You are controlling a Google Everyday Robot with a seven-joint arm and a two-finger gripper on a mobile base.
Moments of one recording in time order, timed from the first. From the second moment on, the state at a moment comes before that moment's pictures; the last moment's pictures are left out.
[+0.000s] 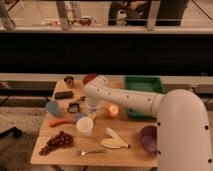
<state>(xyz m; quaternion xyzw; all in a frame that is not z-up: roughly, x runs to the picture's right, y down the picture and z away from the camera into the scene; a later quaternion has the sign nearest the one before) -0.096 0.154 0.854 -0.34 -0.15 -0.07 0.93</state>
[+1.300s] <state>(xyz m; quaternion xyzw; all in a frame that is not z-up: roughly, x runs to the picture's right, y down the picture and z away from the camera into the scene) -0.095 0.150 0.853 -0.33 -0.15 -0.08 0.93</state>
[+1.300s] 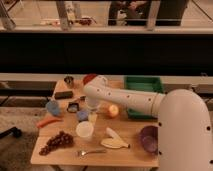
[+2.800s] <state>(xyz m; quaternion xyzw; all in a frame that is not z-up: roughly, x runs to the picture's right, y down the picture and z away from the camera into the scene) -0.101 0.135 0.886 -0.33 -0.15 -0.08 0.93</state>
